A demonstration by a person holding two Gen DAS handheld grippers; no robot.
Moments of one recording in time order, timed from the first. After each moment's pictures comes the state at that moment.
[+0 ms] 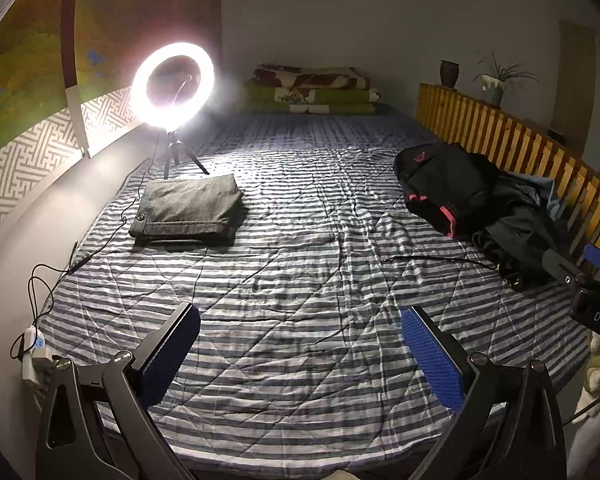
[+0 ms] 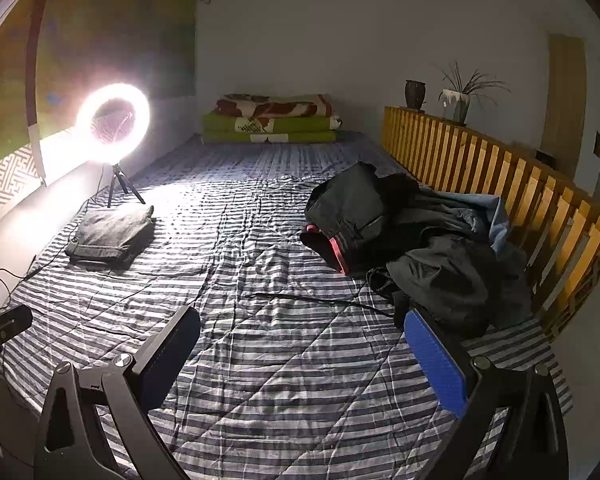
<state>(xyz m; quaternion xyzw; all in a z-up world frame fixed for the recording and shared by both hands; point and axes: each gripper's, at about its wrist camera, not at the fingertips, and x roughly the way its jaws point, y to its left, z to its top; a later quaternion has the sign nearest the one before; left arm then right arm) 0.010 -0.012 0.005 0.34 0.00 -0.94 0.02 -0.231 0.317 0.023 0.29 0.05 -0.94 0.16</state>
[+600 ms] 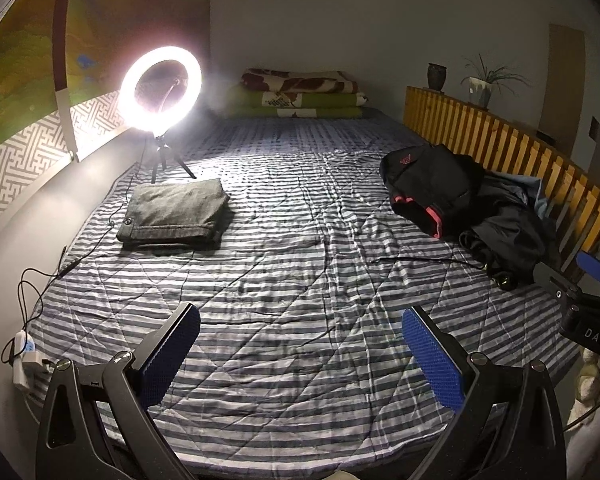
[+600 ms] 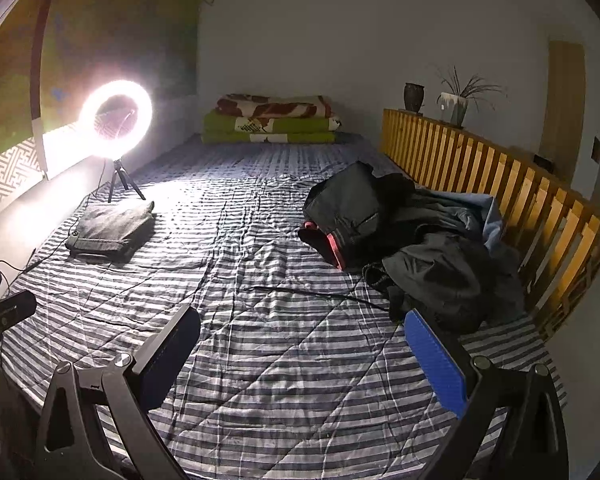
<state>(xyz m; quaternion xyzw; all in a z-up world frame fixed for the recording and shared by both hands) 0.009 -0.005 0.002 0.34 0.01 -0.94 0.00 -0.218 0.322 0.019 0.29 0.06 -0.94 0.15</state>
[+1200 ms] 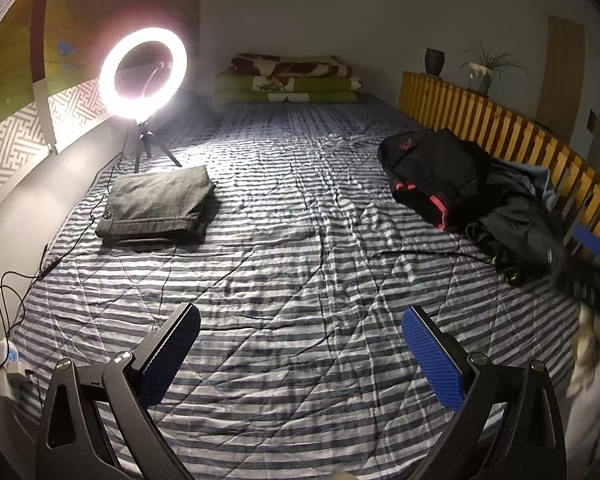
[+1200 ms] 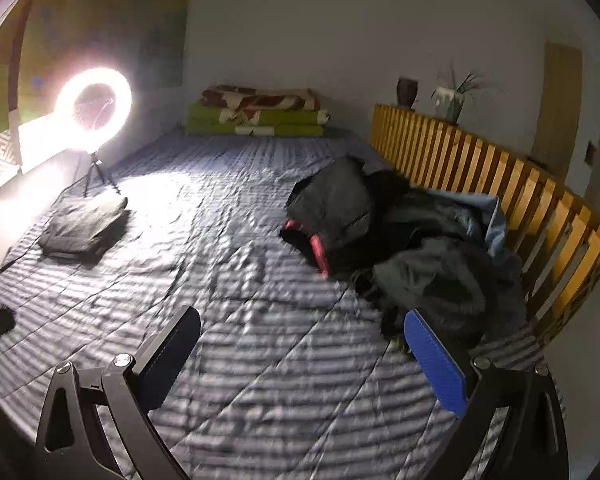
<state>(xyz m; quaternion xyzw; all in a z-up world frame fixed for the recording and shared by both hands) -0.042 -0.005 -0.033 0.37 0.00 -0.93 -0.01 -0.278 0.313 -0.003 0.28 0.08 -0.95 0.12</state>
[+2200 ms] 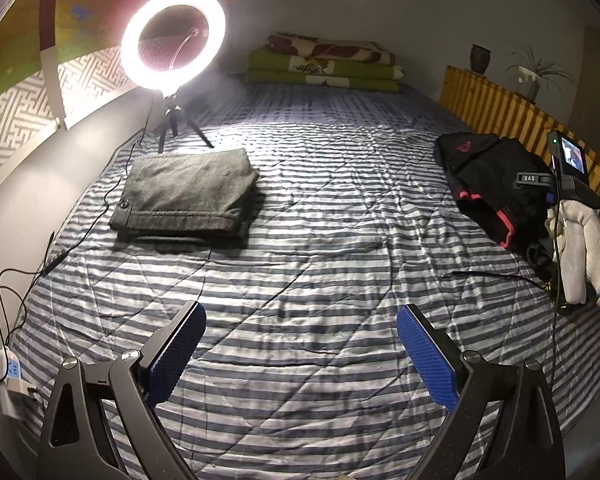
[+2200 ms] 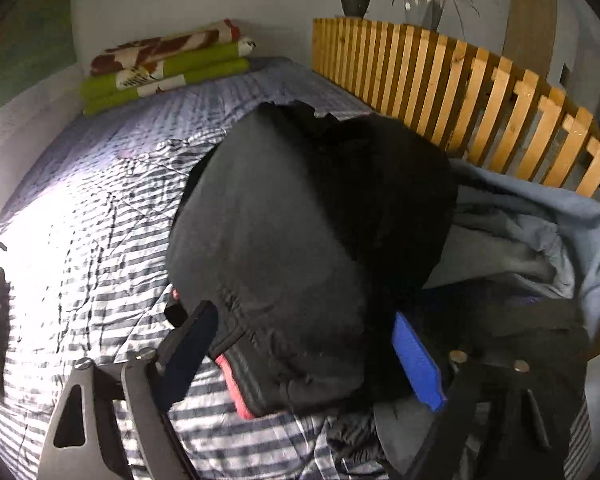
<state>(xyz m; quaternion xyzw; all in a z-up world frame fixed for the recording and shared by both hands) -0.129 -0.087 -0.065 0.39 0.03 -0.92 0.03 -0.594 0.303 -0.076 0.43 0.02 -0.90 0.01</state>
